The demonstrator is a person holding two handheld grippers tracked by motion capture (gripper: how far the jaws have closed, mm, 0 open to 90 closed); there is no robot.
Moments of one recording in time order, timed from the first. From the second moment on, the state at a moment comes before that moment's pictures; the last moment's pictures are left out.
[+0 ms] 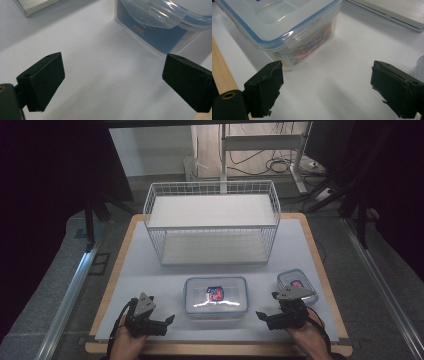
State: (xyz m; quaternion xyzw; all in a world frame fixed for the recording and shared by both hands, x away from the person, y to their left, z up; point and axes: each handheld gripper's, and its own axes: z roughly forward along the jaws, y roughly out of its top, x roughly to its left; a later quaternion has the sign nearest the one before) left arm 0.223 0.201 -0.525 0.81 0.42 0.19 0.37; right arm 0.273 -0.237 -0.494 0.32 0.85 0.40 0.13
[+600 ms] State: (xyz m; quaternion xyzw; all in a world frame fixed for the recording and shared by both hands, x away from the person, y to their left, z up) left arm 0.244 0.194 -0.502 0.81 0.42 0.13 0.39; right arm 0.287 -0.226 -0.474 0.34 0.84 0.41 0.09
